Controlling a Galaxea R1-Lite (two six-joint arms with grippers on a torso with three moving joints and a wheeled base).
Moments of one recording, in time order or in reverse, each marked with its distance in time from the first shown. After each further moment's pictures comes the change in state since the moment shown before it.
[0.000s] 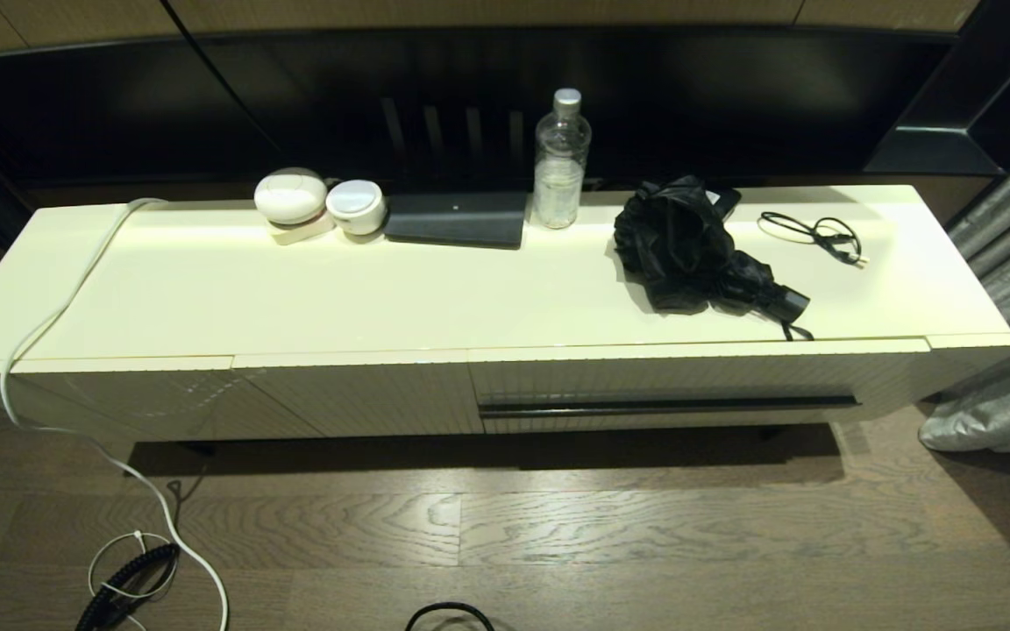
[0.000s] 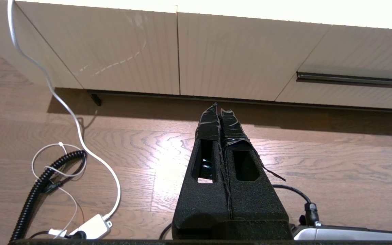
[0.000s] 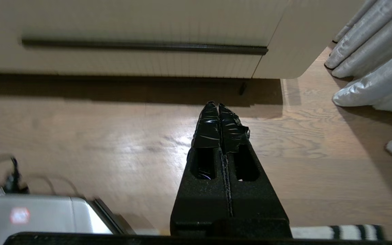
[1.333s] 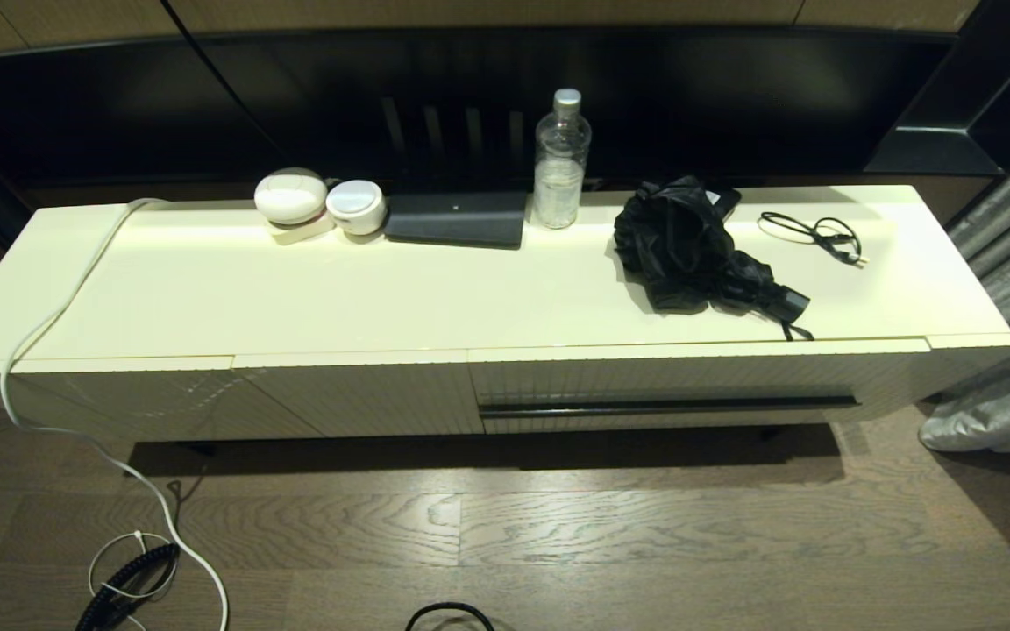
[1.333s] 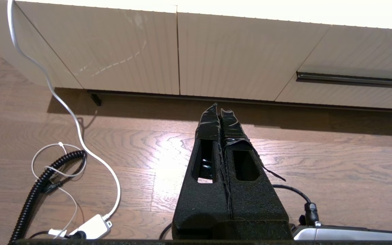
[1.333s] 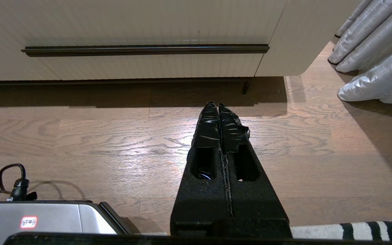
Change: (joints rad) left arm 0.000 0.000 0.000 0.000 0.000 0.000; right arm 0.000 0.000 0.012 -0.007 -0.004 0.032
